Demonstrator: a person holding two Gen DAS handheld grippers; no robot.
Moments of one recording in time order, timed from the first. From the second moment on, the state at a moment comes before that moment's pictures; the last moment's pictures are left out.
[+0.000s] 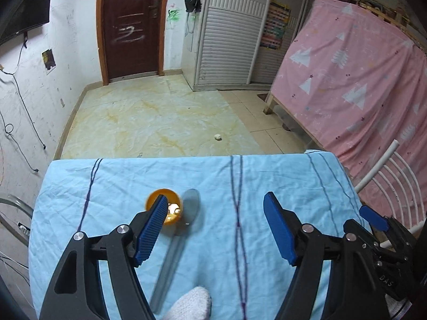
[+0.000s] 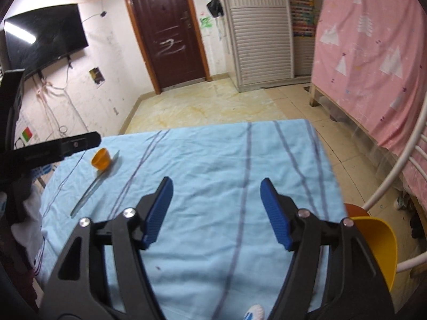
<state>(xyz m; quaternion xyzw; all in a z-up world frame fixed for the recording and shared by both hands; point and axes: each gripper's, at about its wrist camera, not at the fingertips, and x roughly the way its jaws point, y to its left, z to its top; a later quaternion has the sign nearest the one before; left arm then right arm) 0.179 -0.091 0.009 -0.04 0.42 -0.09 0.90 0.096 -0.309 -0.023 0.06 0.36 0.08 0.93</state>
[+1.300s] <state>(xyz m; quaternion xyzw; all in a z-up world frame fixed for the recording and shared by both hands) 0.227 -0.029 -0.052 -0.08 0.47 -0.05 0.88 0.137 -0.204 -0.047 0.01 0.41 0.15 0.90</state>
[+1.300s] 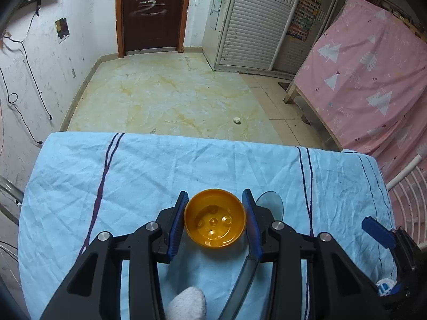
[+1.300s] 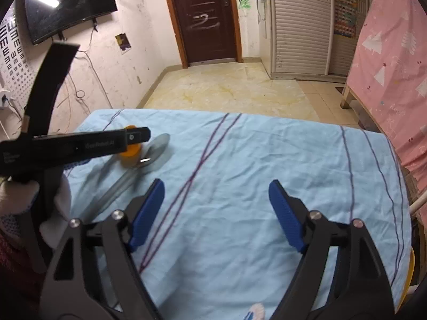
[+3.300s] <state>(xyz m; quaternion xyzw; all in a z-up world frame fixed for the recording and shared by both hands) 0.157 0.004 0.011 -0.11 0.41 0.00 0.91 0.110 -0.171 -0.016 0.02 0.38 0.16 0.91</state>
